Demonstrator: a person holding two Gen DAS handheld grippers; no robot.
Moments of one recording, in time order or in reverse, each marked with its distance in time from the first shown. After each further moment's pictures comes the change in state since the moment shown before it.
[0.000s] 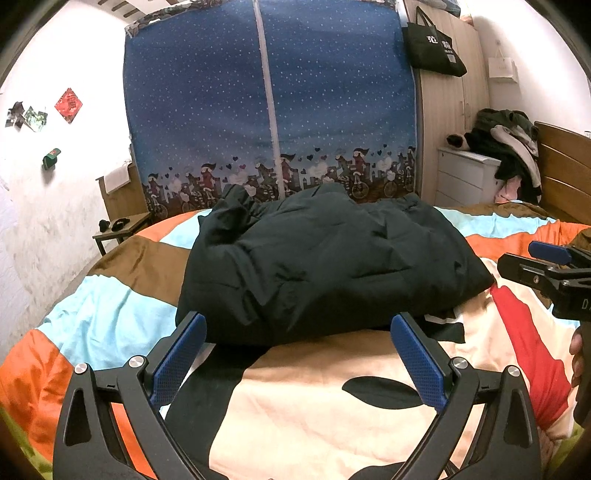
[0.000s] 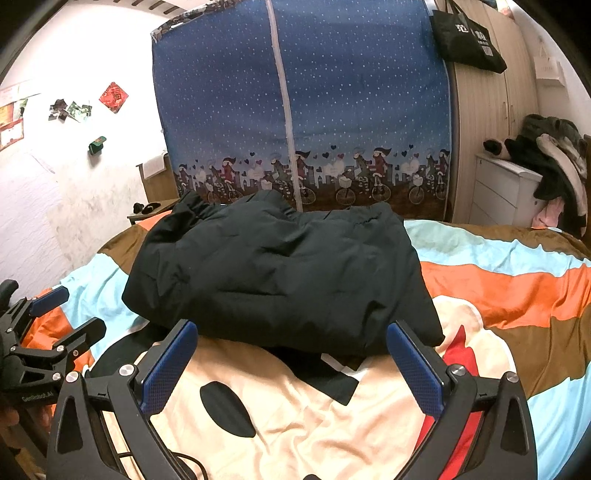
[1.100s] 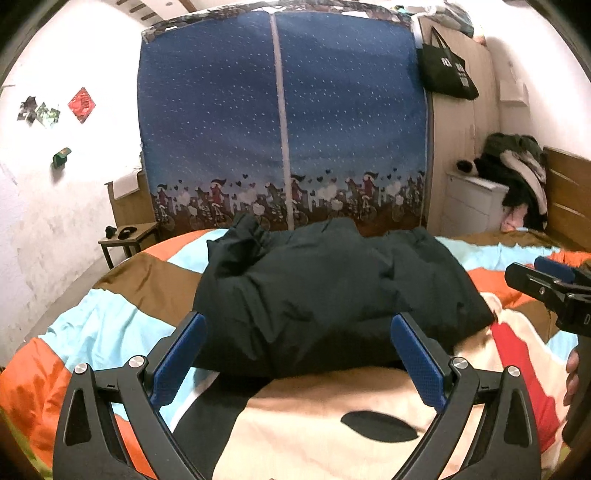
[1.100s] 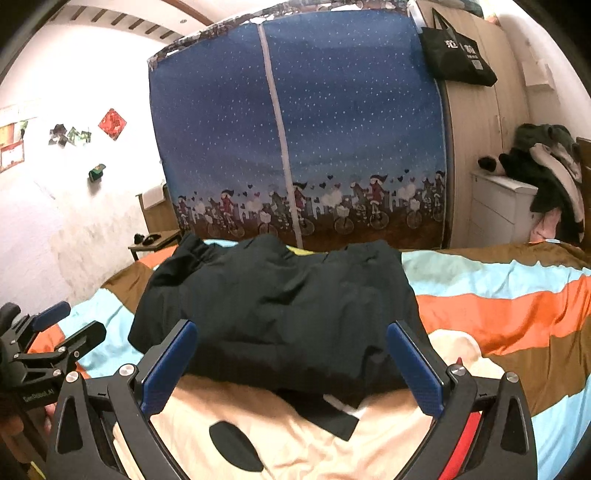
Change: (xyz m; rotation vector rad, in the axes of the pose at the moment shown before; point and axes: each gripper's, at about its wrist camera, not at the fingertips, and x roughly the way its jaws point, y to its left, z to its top) left arm -0.005 0.006 0.037 -0.043 -0.054 0.021; right arm -0.011 0.001 0.028 0.018 -0.093 -0.005
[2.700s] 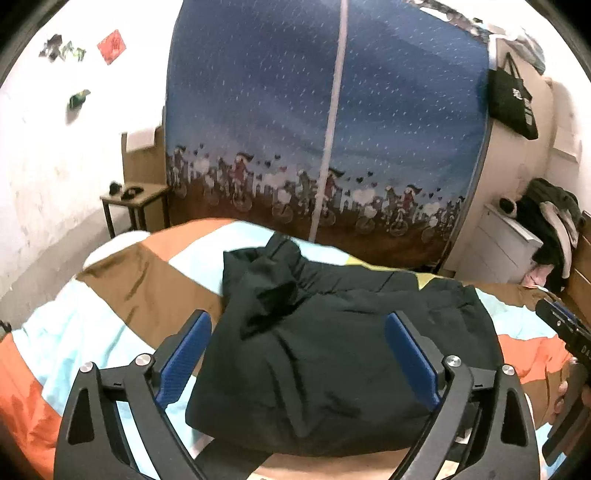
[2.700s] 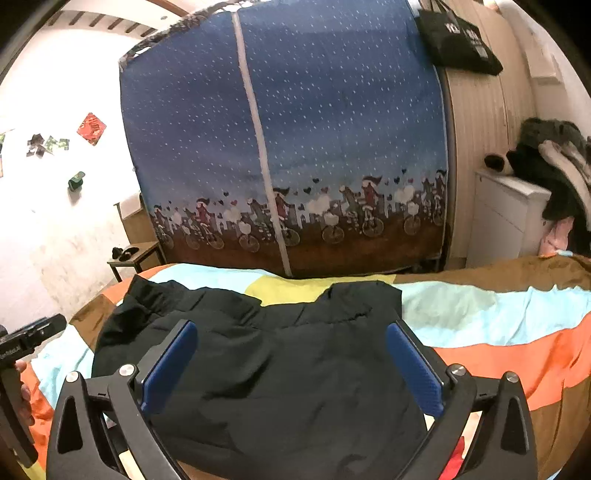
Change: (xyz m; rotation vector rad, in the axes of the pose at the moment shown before) left arm 0.093 0.079 0.091 -0.222 0.083 0.024; right arm 0.100 -0.043 0.092 0.026 0.002 -0.024
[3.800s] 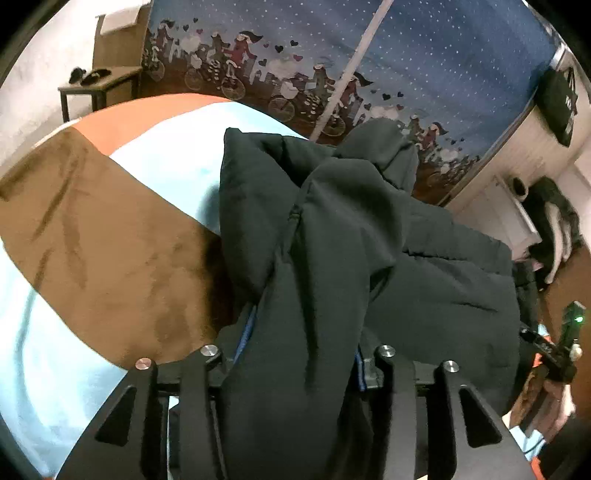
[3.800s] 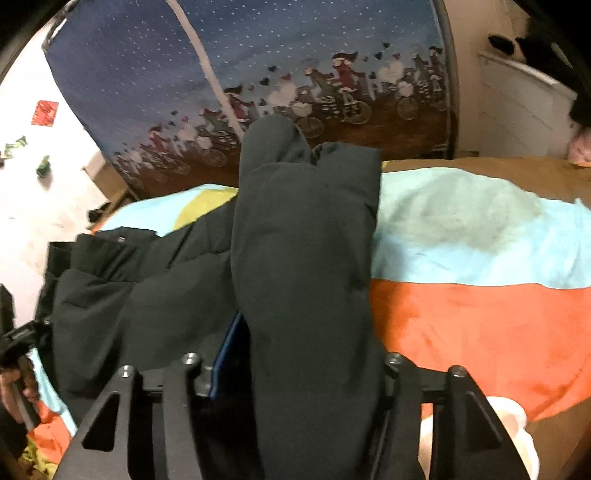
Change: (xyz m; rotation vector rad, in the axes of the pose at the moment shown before) left arm 0.184 0.097 -0.011 -0.171 0.405 -0.171; right arm 0.154 -0.109 -0.041 0.165 0.418 -0.001
